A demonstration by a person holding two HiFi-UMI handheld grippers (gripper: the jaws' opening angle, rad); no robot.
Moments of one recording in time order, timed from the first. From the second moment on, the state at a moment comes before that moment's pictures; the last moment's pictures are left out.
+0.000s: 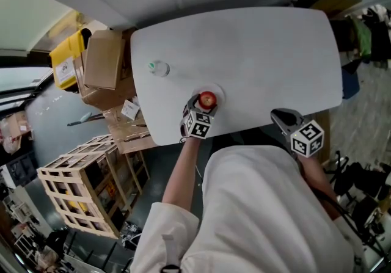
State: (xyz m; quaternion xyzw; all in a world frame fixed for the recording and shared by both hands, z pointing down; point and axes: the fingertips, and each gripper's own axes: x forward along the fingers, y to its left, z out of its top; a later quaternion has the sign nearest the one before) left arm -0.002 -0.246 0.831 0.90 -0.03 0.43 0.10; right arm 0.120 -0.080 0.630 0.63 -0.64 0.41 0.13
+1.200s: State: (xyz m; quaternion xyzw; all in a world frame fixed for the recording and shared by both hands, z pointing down) left arm -0.017 -0.234 0.722 0.92 -0.06 0.35 0.16; right arm 0.099 -0.073 0.622 0.63 -0.67 0.37 0.11
